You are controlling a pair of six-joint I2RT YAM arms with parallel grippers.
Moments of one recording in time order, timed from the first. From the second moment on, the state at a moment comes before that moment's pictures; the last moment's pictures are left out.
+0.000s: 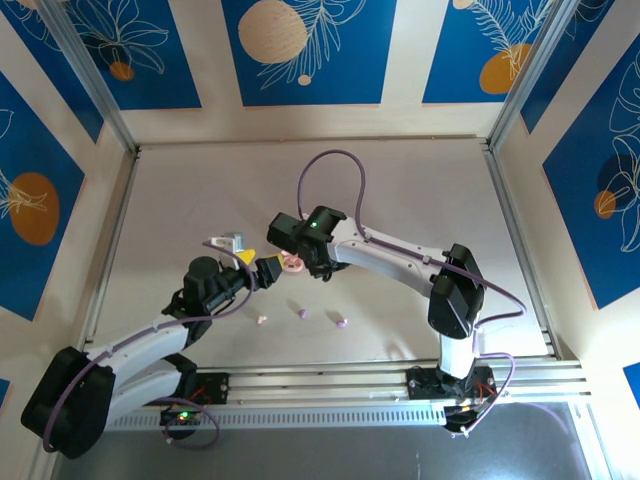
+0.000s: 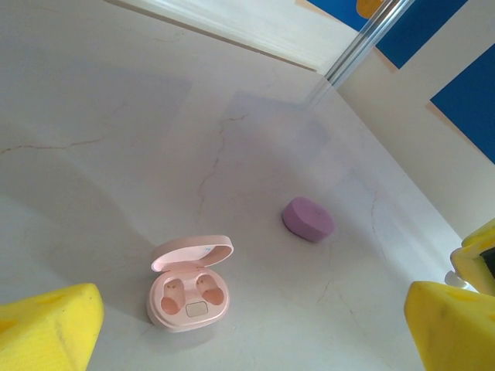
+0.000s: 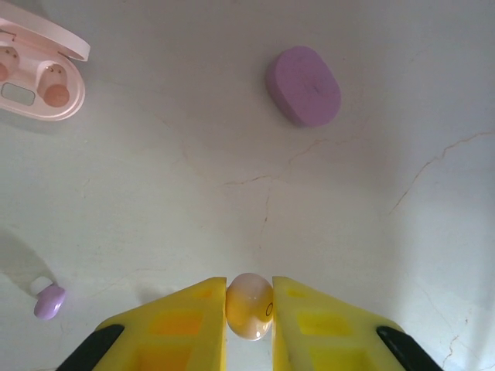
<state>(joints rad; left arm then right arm) -0.50 1.00 0.24 0.52 0.20 -0.53 1.02 1.85 1.68 -1.36 0.46 0.74</state>
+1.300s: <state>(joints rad) -0.27 1.17 0.24 0.54 0.33 -0.73 0.95 2.23 1.93 -1.14 0.30 0.56</state>
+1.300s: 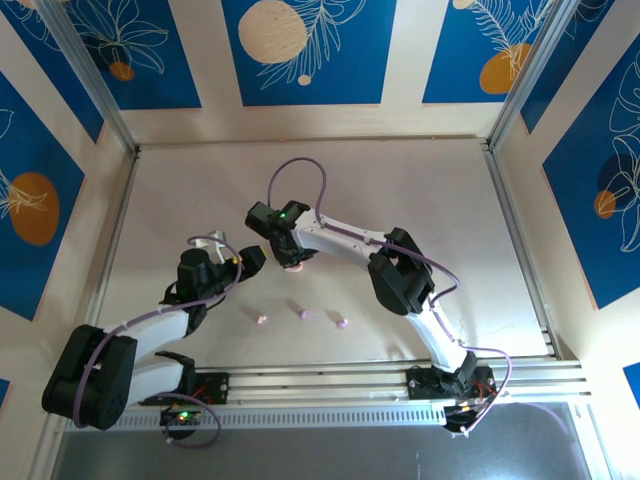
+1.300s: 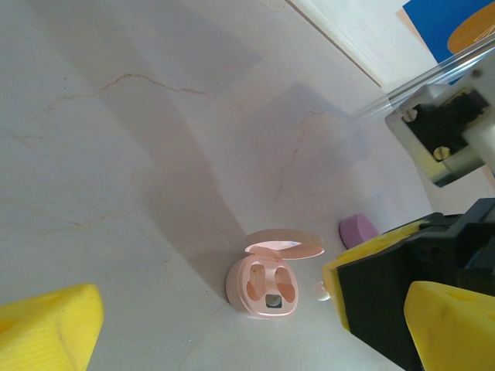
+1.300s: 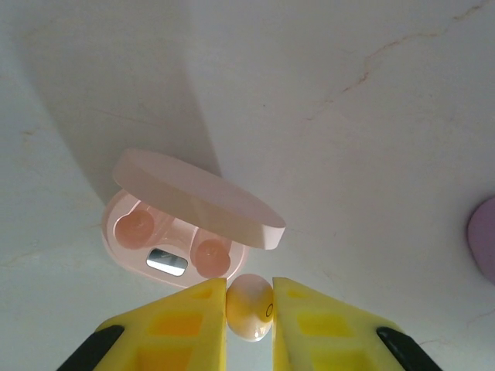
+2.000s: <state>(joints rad) -0.27 1.17 0.24 0.54 0.33 -0.73 0.96 2.27 1.94 -1.12 0.29 0.55</state>
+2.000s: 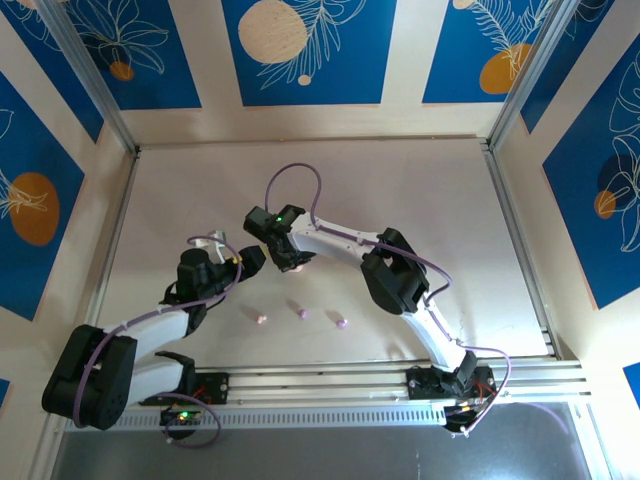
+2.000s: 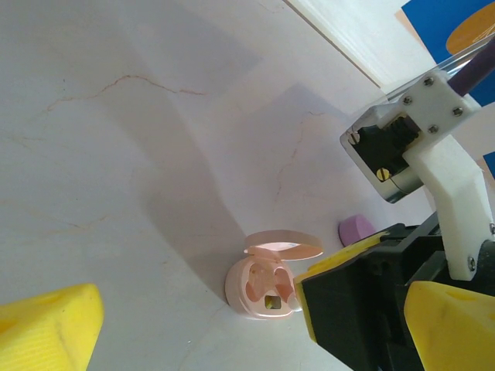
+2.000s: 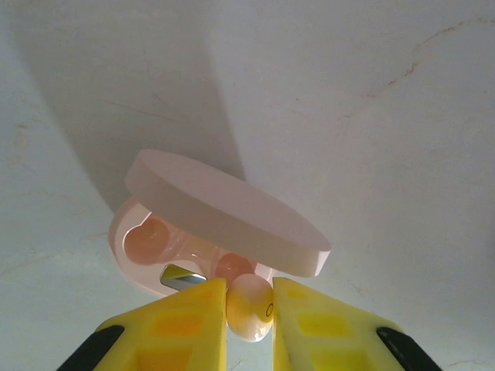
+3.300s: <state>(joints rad) -0.27 1.17 0.24 0.56 0.33 -0.73 0.95 2.30 2.02 -1.17 0.29 0.53</state>
